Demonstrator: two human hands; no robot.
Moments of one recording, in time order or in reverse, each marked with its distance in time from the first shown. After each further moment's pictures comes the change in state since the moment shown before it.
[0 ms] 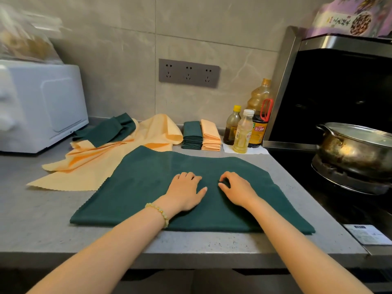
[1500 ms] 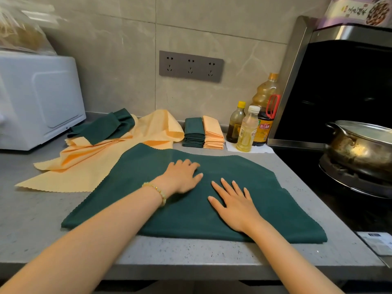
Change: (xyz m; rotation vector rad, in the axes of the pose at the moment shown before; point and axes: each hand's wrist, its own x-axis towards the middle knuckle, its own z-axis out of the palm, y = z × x) left_hand 0.046 -0.027 -0.016 0.077 -0.062 -0.013; right_hand -0.024 -0.004 0.031 -0.154 -0.120 -0.048
